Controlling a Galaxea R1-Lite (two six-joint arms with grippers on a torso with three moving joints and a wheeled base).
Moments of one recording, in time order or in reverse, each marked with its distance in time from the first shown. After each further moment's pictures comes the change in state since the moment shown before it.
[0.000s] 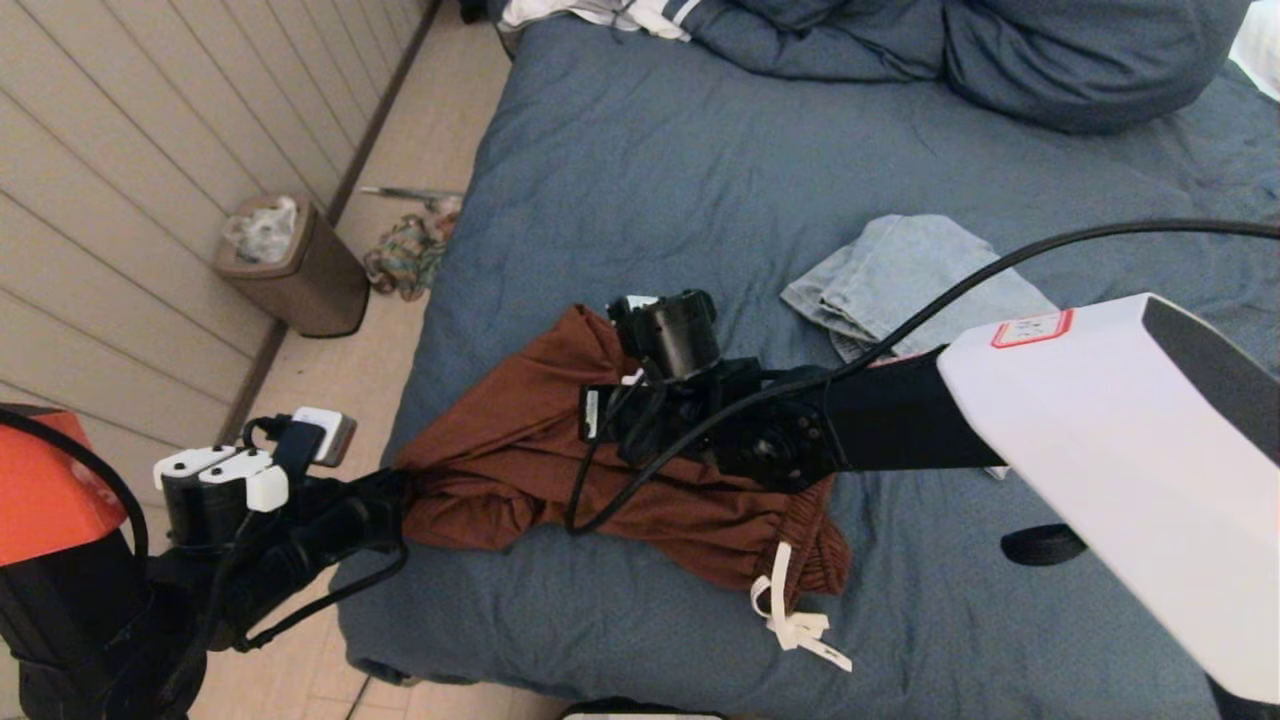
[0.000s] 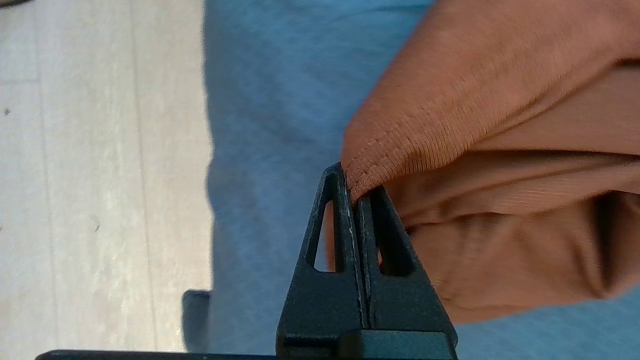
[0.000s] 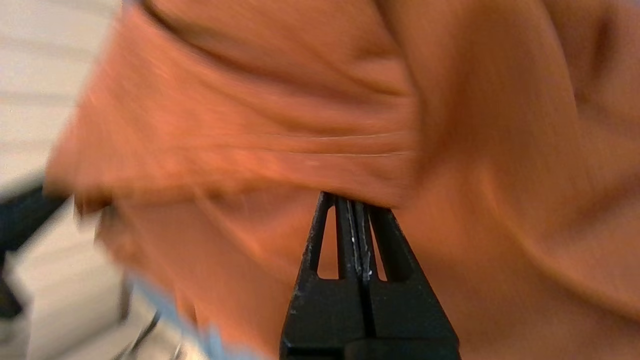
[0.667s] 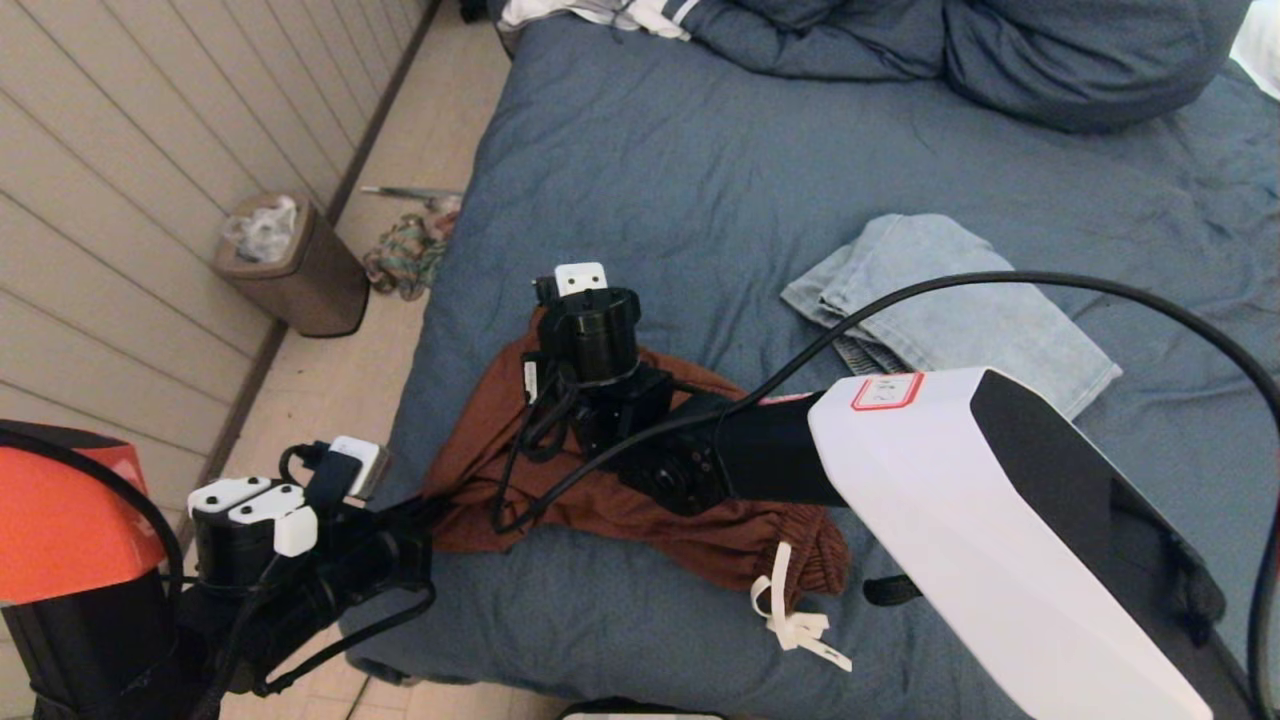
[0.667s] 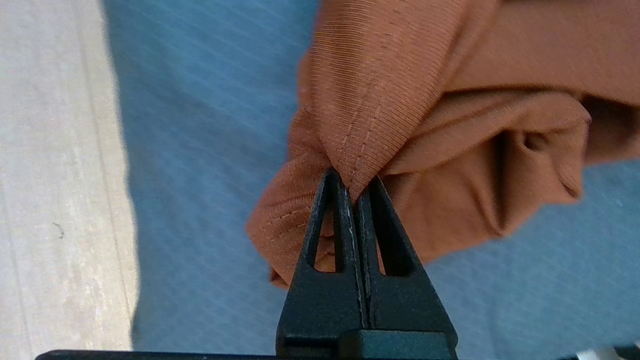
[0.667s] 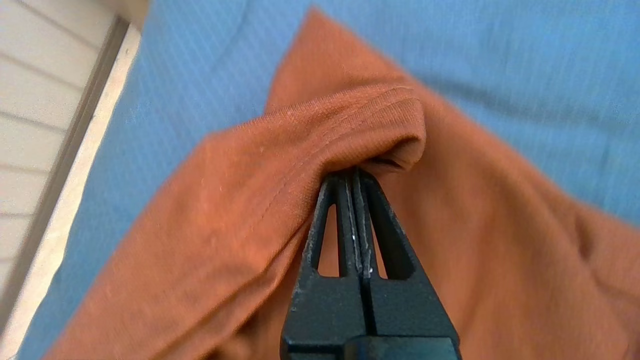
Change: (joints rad) left arm -0.121 0.025 0.096 -0.084 0.033 0.003; right arm 0.096 0.187 -0.278 -0.223 -0.363 -0.262
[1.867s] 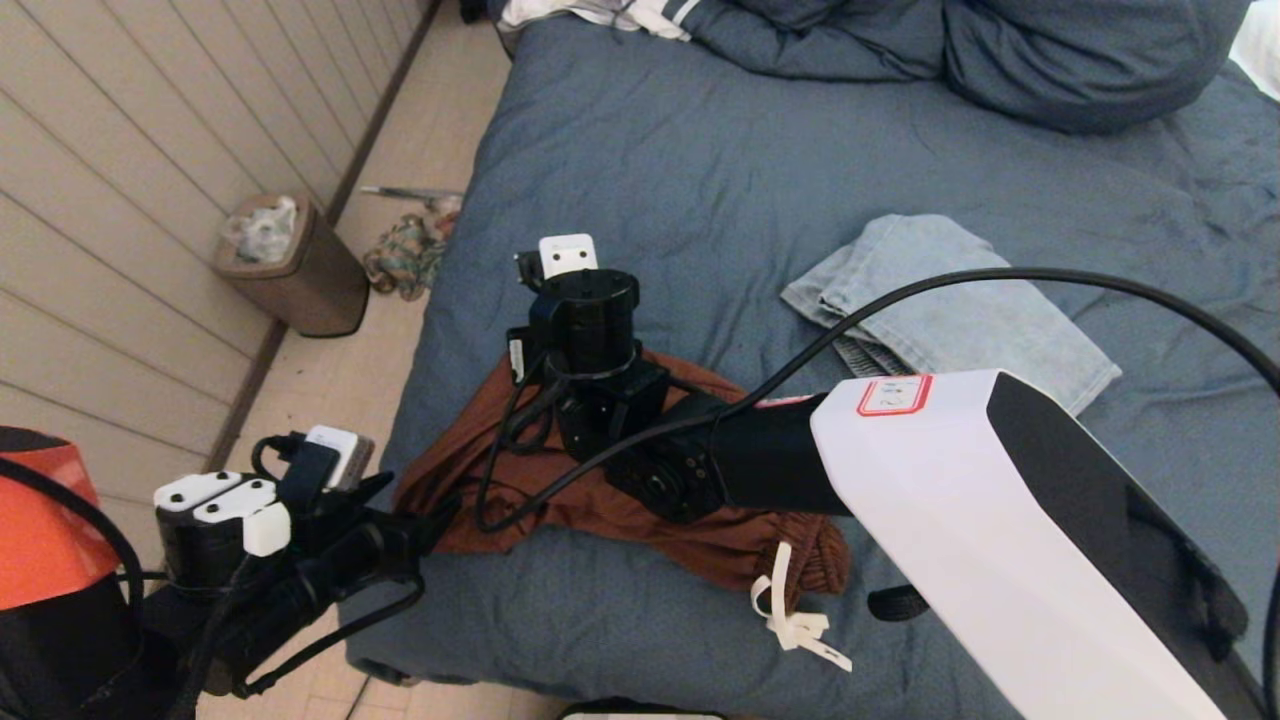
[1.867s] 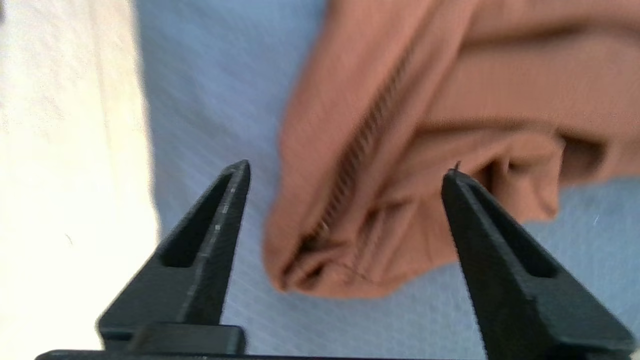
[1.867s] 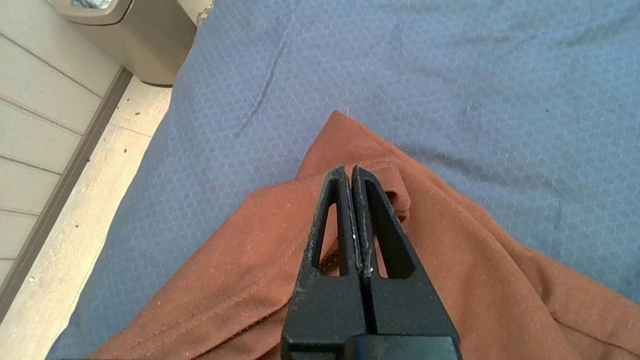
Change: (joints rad) left arm 0.015 -0.080 0.014 0.000 0.005 -0.005; right arm 0.026 -0.015 -0.001 -0.111 -0.060 -0.091
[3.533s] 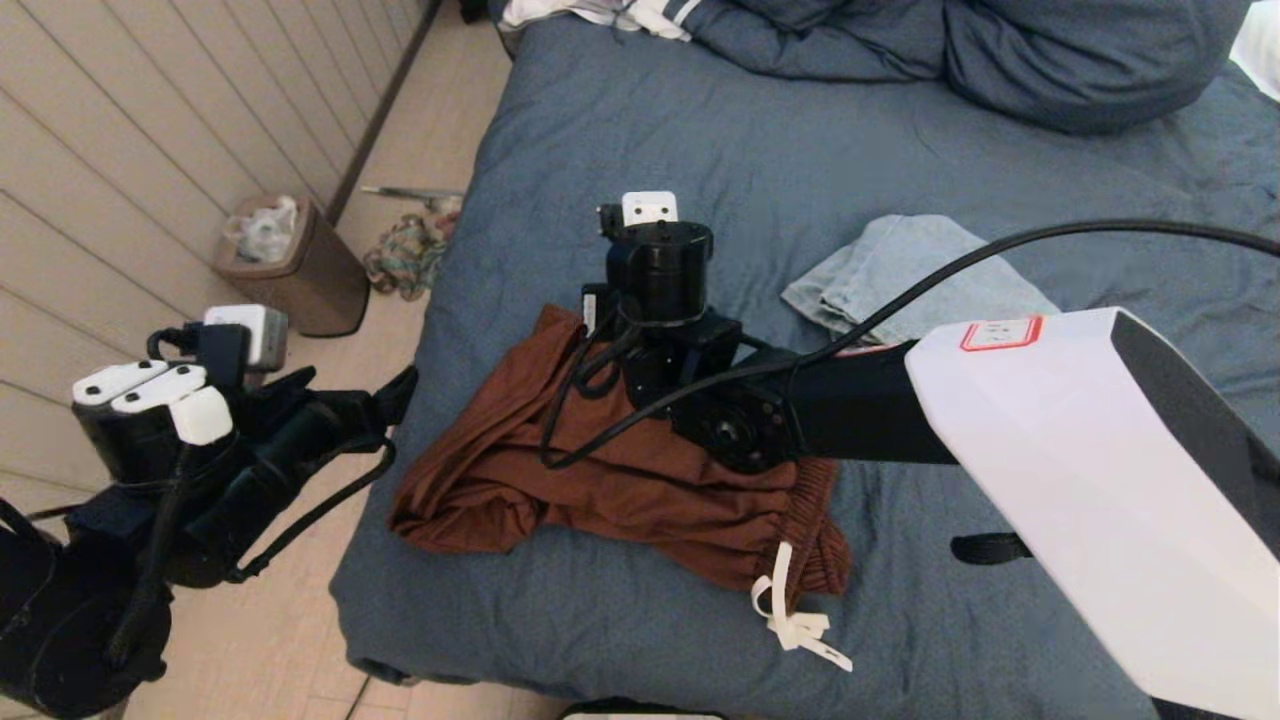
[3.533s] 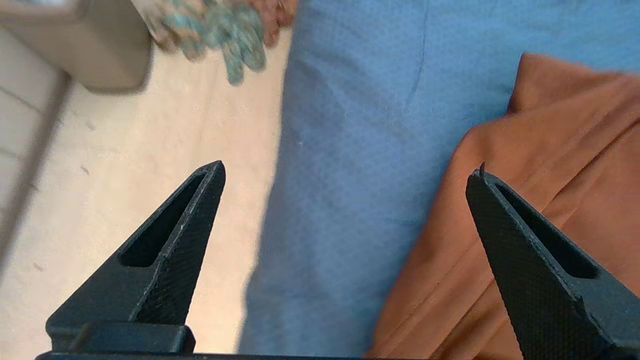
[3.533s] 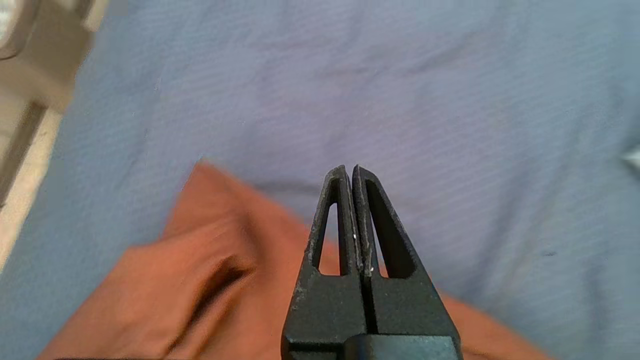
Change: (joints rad) left arm 0.034 -0.197 -0.274 0.256 0.203 -0.118; right arm -0.099 -0.123 0.112 0.006 -0.088 0.017
